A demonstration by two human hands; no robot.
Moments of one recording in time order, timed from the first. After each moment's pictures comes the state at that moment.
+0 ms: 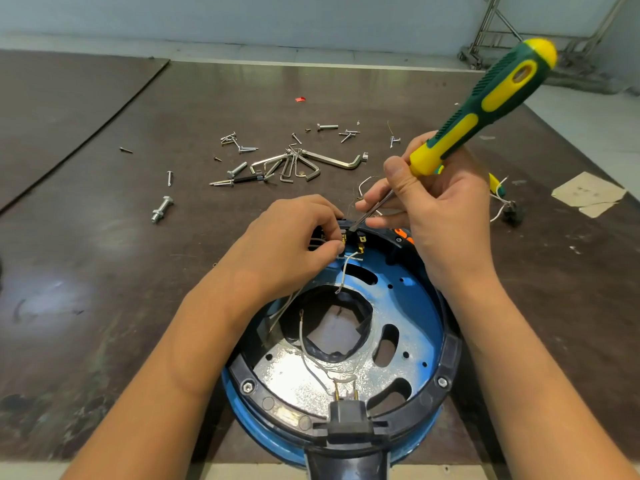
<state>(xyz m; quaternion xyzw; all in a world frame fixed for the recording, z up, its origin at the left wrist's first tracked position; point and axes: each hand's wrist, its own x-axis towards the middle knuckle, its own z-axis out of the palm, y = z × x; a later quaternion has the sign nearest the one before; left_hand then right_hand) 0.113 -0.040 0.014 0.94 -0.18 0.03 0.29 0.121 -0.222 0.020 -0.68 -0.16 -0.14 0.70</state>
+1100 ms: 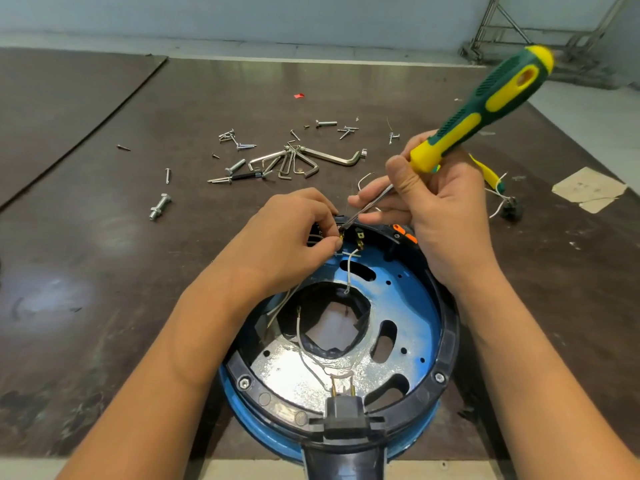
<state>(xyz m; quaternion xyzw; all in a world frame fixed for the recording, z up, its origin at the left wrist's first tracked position) 0.113 -0.042 0.014 0.94 -0.18 0.04 0.29 0.122 -0.229 0.019 -0.64 -0.16 -0.07 0.75</state>
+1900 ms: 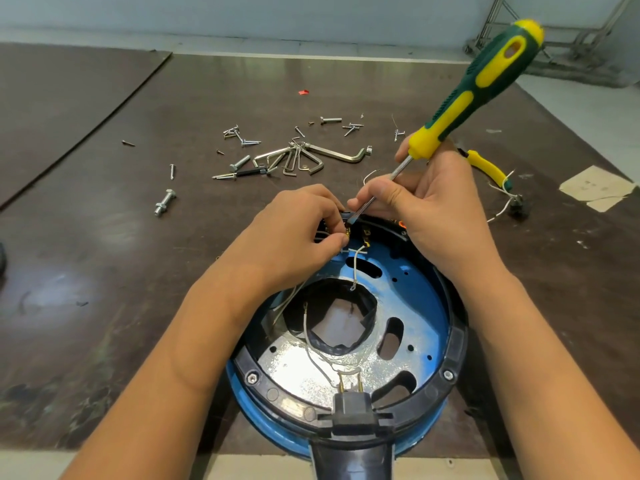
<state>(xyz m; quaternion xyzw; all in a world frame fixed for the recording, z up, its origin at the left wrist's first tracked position) 0.114 -0.042 0.015 0.94 -0.18 0.03 0.29 0.129 -0.227 0.017 -0.72 -0.18 -0.06 0.67</state>
